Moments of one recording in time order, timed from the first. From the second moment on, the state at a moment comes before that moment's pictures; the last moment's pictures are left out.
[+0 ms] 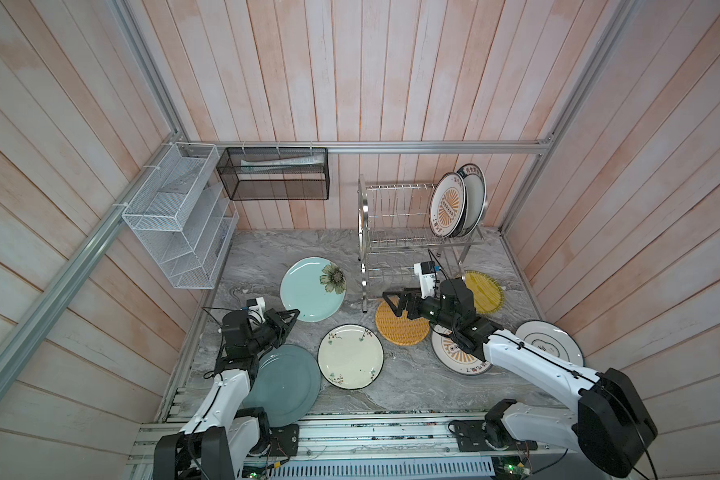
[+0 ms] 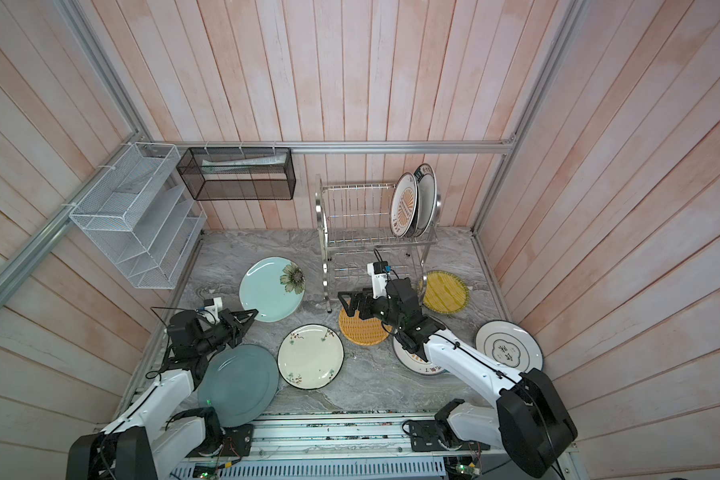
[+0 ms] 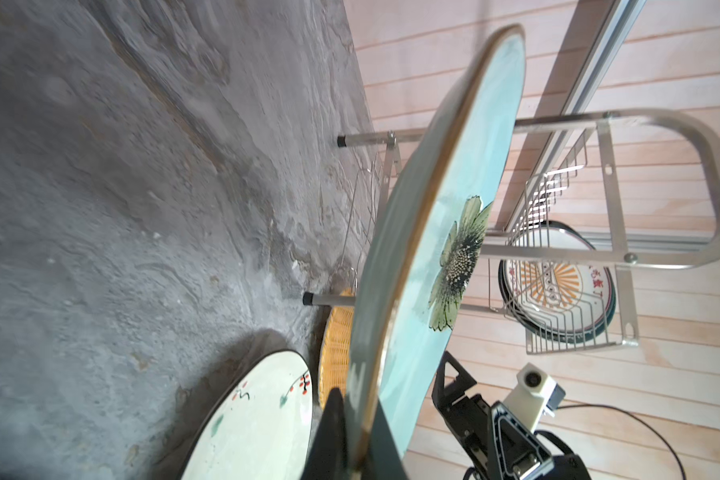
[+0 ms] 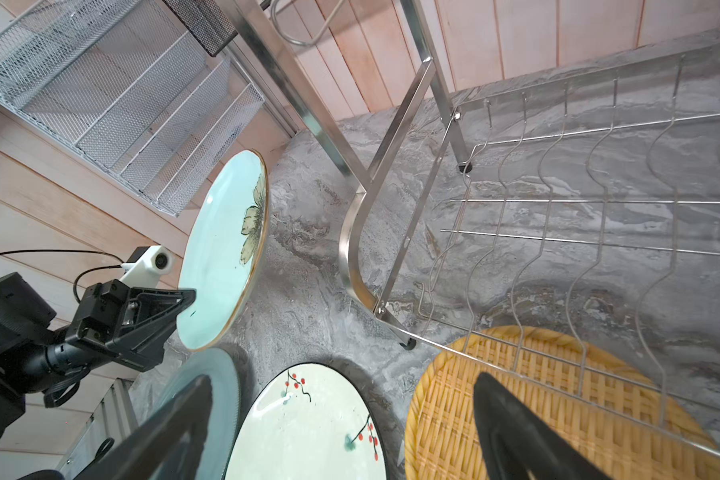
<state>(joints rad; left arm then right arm) 0.10 0.98 0.29 0.29 0.77 -1.15 0.61 1.24 0.70 0.21 -0.25 0.54</state>
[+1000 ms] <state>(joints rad) -0.31 0.97 0.31 0.31 0.54 -1.23 0.68 1.40 0.80 0.19 -0.29 0.66</state>
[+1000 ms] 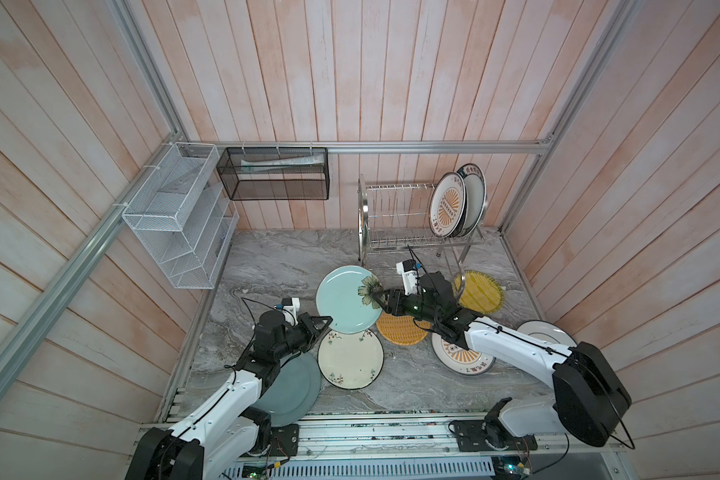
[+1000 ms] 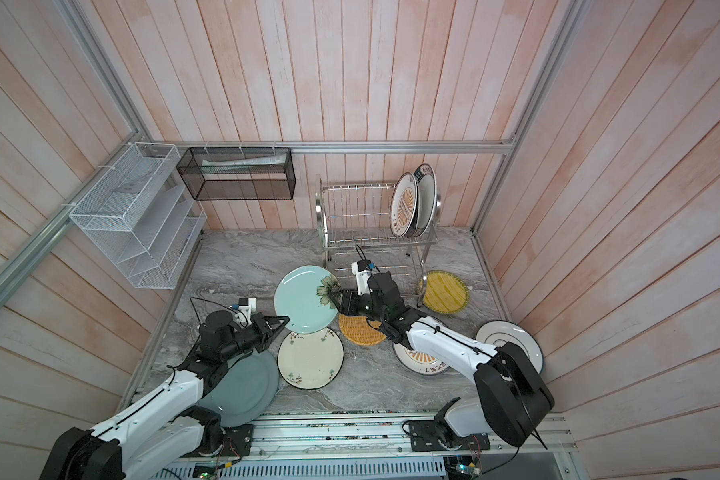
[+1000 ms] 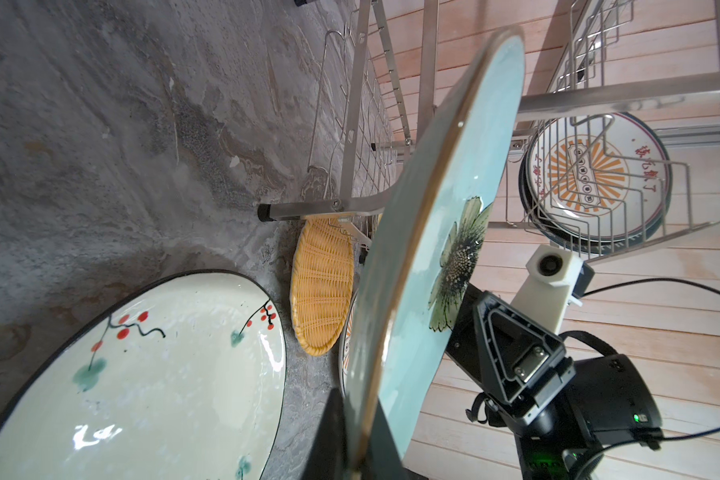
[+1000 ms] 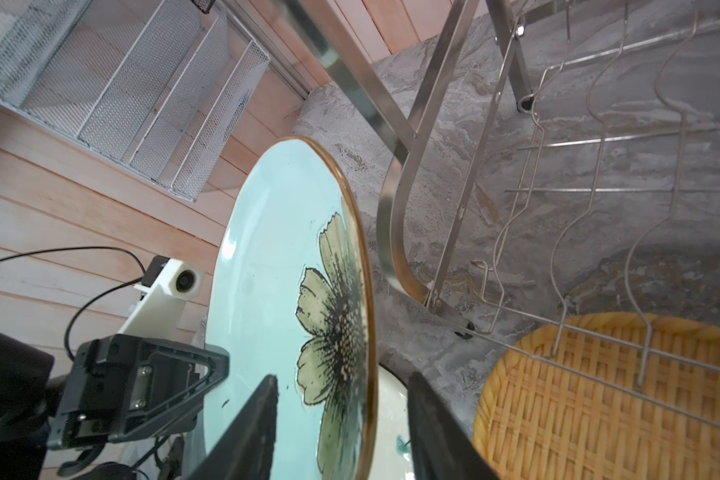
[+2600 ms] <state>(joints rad) -0.33 0.79 0.34 0.37 0.49 -1.08 0.69 1.07 0.66 0.01 -0.07 0.76</state>
